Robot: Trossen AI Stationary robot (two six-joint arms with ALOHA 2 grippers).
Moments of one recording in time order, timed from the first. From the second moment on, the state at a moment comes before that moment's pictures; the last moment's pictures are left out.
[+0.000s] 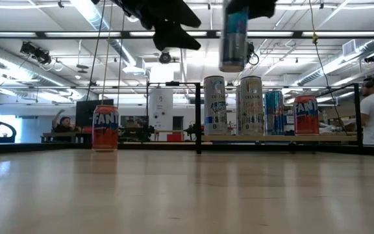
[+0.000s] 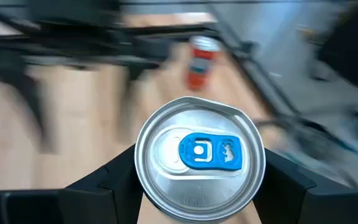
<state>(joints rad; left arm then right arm) -0.05 1.51 1.11 -0.14 0.02 -0.09 0.14 1.26 1.19 -0.52 0.43 0.15</state>
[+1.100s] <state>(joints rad) -0.22 1.50 1.11 -0.05 0.02 0.14 -0.14 0.89 0.77 -0.64 0.63 0.50</state>
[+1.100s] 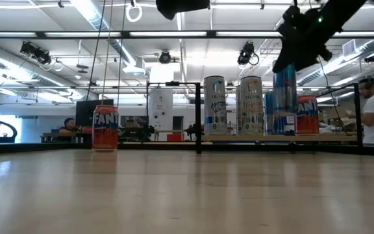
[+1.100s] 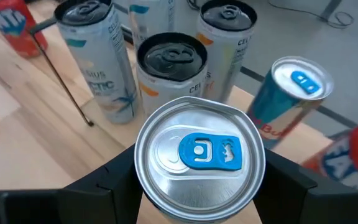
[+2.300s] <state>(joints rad) -0.22 1.51 1.11 -0.06 0.02 0.12 -0.41 0.95 0.60 -0.34 0.50 0.34</state>
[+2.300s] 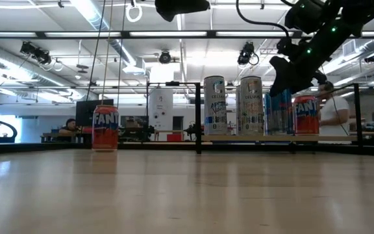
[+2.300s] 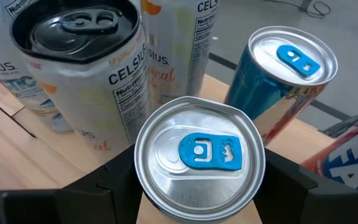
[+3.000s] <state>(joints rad) -0.22 1.51 1.11 -0.07 0.02 0.08 -0.45 0.94 0.59 -0.35 0.43 0.30</state>
